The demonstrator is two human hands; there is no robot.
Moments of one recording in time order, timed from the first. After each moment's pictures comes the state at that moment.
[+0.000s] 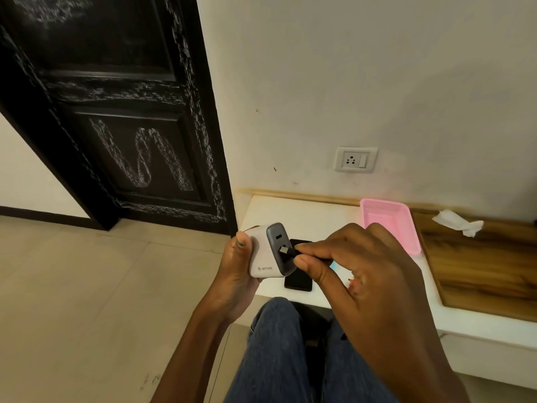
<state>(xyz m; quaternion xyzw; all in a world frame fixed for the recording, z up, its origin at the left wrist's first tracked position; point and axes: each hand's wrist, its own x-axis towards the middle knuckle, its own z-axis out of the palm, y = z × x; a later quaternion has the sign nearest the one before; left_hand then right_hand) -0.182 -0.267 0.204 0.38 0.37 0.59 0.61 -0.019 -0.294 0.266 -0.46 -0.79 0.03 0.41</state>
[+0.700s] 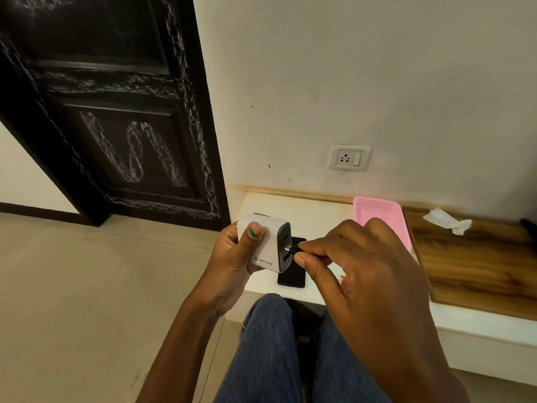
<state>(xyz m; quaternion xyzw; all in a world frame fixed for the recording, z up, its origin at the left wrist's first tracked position) -0.182 -0.264 0.214 0.41 0.38 0.59 0.58 -0.016 -0.295 0.270 -0.46 -0.80 -0.08 0.37</state>
